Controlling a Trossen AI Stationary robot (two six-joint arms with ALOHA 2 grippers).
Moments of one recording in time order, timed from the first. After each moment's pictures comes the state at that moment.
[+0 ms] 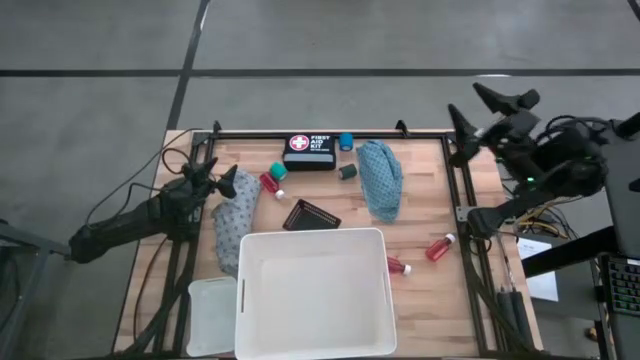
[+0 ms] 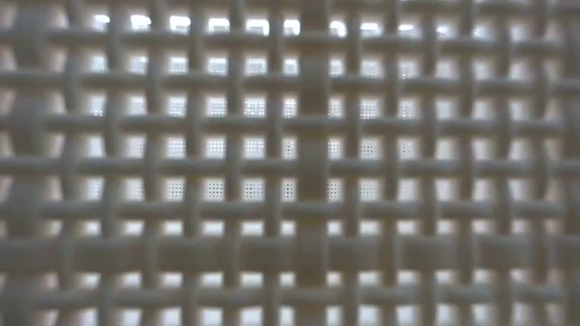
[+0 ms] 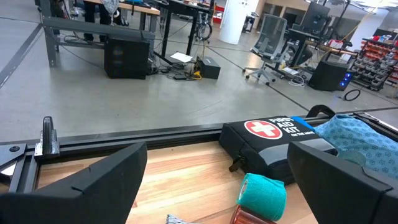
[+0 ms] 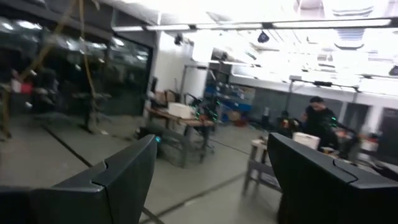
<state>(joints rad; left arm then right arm) 0.34 0.04 0.09 -0.24 -0.69 -0.34 0.27 0.85 1.25 0.13 1.06 -0.64</state>
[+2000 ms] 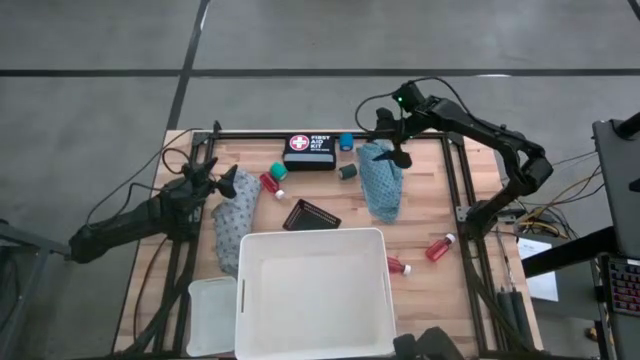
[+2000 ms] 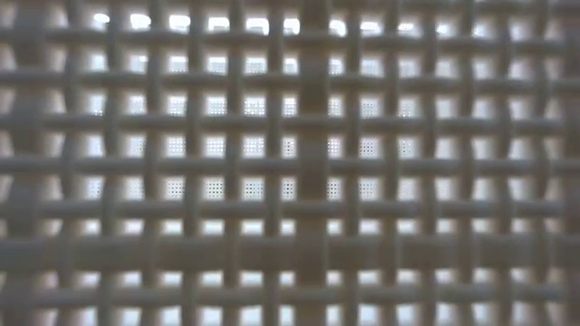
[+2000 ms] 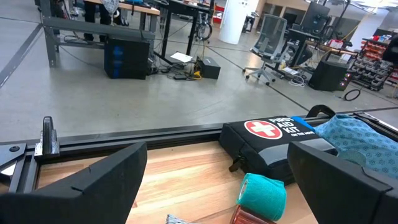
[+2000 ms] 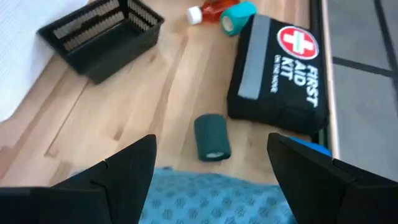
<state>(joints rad) 0.34 0.04 0.09 -0.24 -0.69 -0.34 -0.83 1.56 1.23 -0.70 -0.70 -0.90</state>
